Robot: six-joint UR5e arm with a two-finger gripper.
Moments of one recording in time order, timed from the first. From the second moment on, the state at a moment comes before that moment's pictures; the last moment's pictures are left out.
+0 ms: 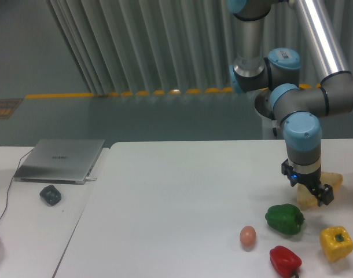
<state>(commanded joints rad) 2.35 -1.94 -1.67 -1.23 1.70 1.00</state>
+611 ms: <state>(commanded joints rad) 2.35 -1.94 -1.67 -1.24 1.76 1.05</state>
